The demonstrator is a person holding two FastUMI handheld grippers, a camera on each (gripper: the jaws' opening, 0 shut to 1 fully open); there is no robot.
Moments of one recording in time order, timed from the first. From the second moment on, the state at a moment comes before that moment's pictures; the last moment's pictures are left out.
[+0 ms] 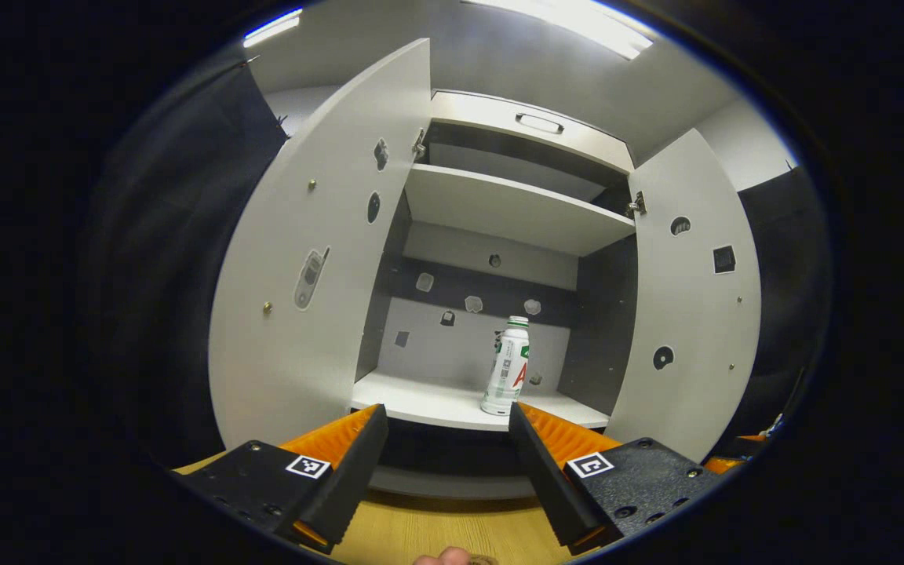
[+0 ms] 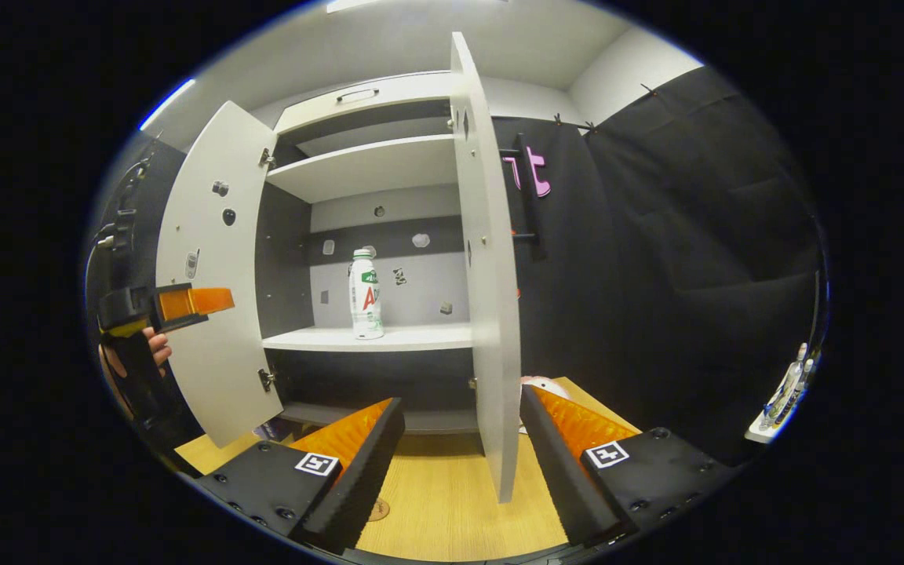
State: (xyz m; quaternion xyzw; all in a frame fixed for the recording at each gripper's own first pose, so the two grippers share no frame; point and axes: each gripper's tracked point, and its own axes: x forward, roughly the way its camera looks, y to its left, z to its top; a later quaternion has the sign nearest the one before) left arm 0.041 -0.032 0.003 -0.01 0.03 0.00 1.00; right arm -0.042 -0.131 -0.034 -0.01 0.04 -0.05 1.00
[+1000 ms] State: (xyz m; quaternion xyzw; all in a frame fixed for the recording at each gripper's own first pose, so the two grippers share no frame) left arm 0.003 -0.029 -0.028 -0.01 0.02 0.03 1.00; right arm -0.042 -0.162 0.092 0.02 -0.06 -0.03 1.00
